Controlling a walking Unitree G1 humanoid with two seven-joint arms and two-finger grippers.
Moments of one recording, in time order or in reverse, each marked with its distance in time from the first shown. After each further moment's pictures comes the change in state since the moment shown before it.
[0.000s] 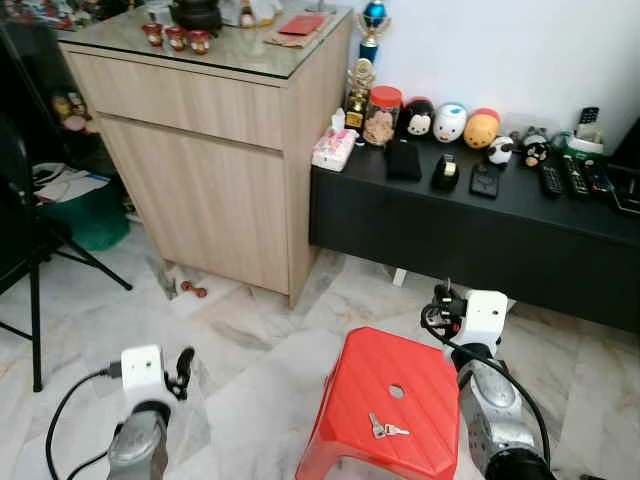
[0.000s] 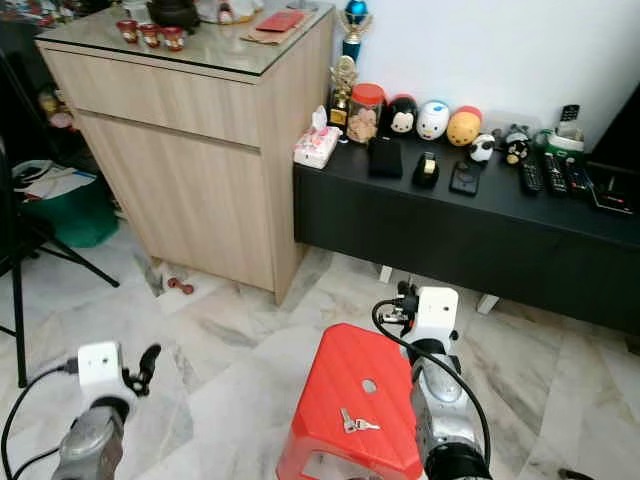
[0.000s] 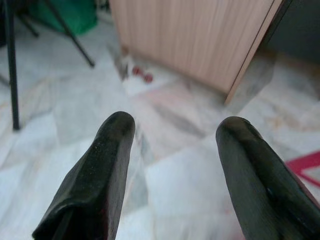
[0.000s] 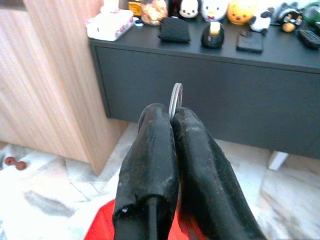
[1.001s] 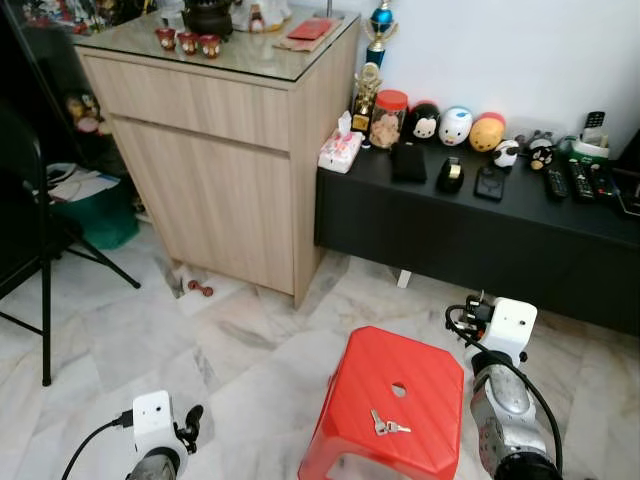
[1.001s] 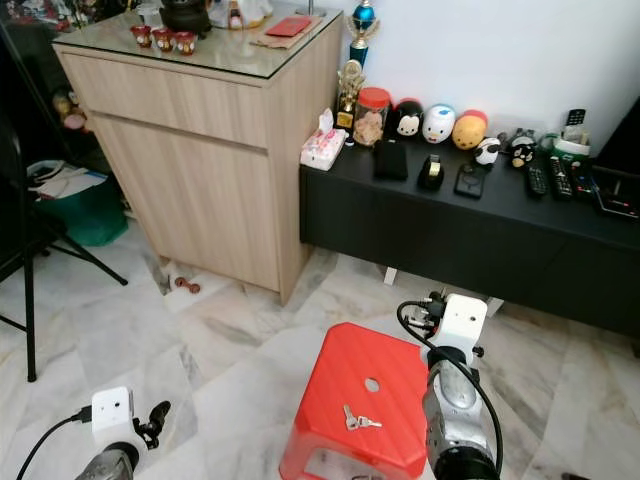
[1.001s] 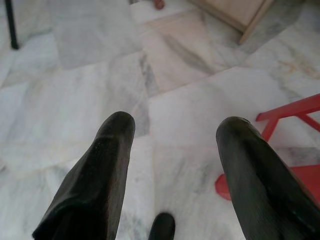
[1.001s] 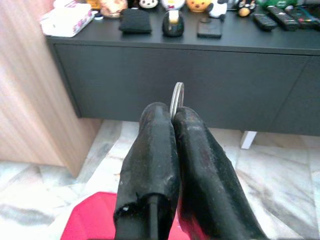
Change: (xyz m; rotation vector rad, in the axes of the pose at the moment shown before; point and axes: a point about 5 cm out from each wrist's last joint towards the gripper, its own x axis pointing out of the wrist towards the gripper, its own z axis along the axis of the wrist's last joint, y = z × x) left arm -0.018 -0.007 -0.042 -0.058 0.228 0.022; right arm -0.001 -0.020 -0.001 0.034 0.011 -0.164
